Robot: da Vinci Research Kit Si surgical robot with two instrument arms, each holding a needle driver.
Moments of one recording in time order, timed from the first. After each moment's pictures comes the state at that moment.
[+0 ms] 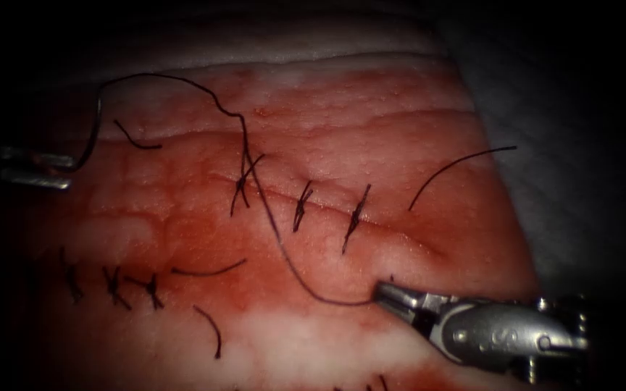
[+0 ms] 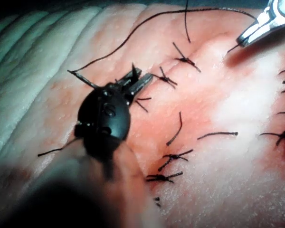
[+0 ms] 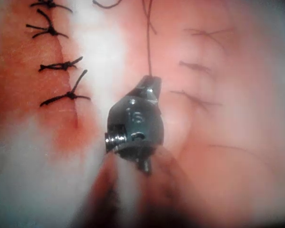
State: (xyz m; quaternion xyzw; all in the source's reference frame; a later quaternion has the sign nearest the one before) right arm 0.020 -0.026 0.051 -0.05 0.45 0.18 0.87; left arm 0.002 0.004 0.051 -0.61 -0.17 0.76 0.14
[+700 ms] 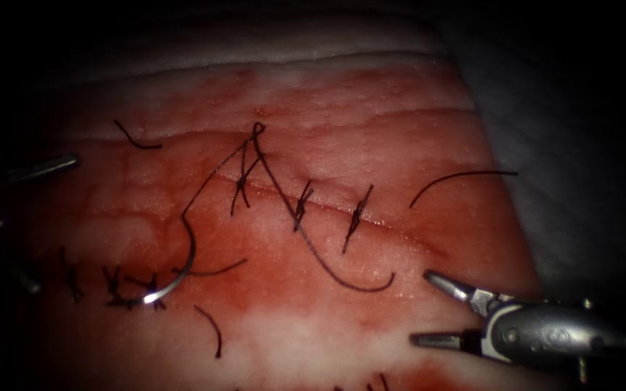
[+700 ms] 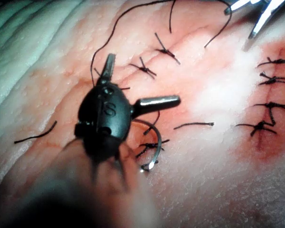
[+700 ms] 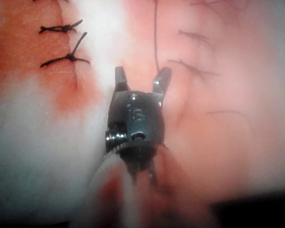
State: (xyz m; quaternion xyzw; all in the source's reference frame) right arm 0.015 -0.026 0.051 -0.08 0.49 0.19 0.85; left arm 0.001 0.001 0.051 -0.61 -0.21 0.75 0.13
